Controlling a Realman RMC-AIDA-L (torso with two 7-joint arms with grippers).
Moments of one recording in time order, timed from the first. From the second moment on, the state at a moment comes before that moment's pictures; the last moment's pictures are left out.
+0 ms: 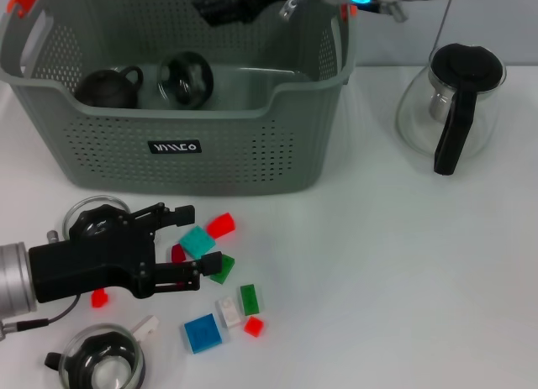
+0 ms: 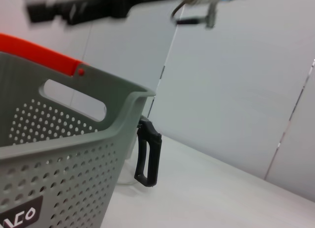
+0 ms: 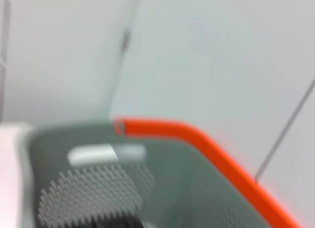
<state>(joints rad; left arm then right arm) -0.40 -2.15 0.42 0.65 2.13 1.73 -1.25 0.94 2.10 -1.50 -1.05 -2.20 -0.72 2.12</state>
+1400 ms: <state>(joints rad) -0.39 -2.11 0.43 0.97 2.27 1.81 -1.31 0.52 2.09 -1.22 -1.12 -1.82 -1.62 1.62</state>
